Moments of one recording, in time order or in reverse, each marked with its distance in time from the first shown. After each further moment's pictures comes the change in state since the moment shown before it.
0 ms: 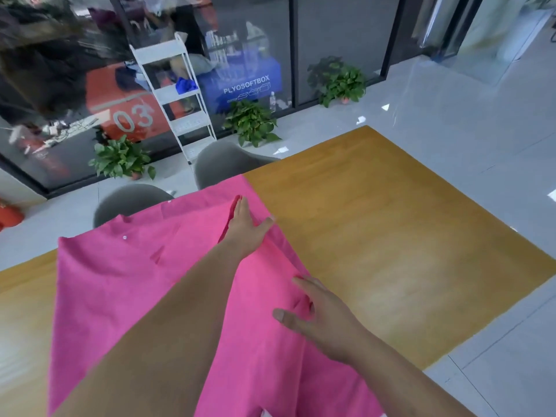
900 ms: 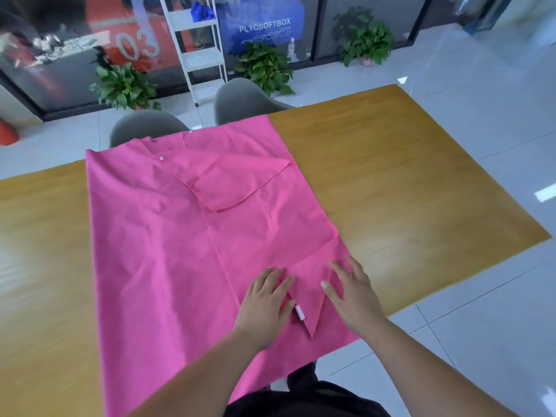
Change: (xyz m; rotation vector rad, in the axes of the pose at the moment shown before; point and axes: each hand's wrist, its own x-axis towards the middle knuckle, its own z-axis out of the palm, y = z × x) left_hand -0.280 -0.136 0.093 0.508 -0.222 0.221; right_hand -0.056 0.094 0.067 -0.399 0.071 0.210
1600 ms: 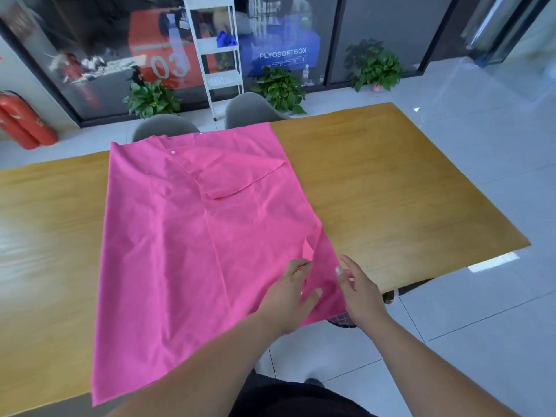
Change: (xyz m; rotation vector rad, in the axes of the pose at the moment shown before) left_hand -0.019 0.119 -0.005 -0.418 0.094 -0.004; right_hand -0.058 0.048 -0.028 0.456 0.090 0.052
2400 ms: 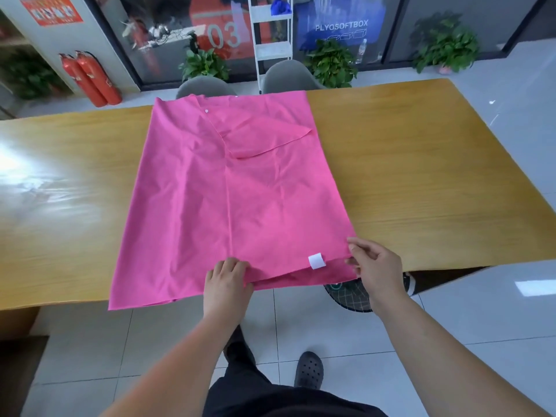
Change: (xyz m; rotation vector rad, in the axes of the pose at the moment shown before) left_hand -0.113 -0.059 0.034 0.494 0.398 -0.429; right_hand 0.001 0.029 -0.036 0.485 -0.023 0.058
